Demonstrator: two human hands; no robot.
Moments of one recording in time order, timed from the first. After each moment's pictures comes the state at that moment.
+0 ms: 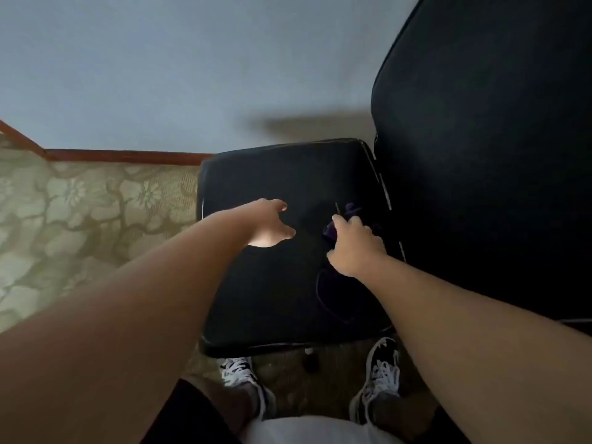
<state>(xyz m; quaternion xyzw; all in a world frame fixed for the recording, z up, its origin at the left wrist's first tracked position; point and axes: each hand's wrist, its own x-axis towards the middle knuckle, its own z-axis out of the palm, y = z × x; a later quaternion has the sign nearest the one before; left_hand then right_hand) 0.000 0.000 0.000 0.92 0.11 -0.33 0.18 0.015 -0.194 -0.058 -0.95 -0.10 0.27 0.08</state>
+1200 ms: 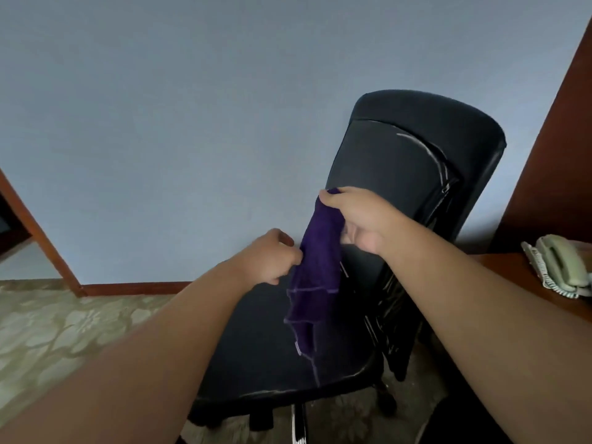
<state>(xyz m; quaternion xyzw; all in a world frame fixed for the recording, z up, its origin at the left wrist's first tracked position) -0.162 -0.110 0.142 0.89 0.08 -0.07 0.43 -0.105 -0.281 0.186 -0.67 -0.07 0.17 0.71</state>
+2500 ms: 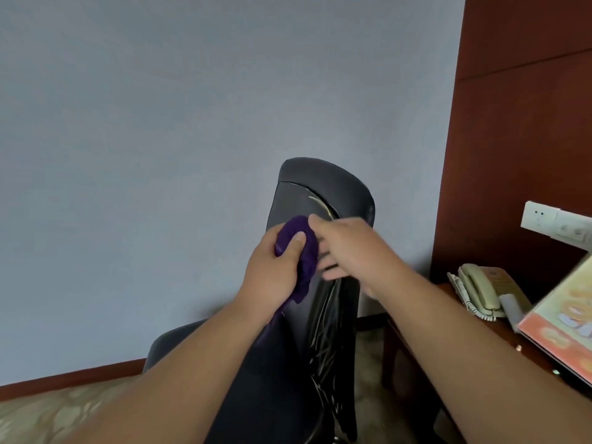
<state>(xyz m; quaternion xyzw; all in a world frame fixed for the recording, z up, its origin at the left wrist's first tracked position) -0.137 -0.265 0.201 0.76 -0.06 0.20 0.62 -0.139 -0.407 0.242 -0.79 -0.08 -0.01 0.61</state>
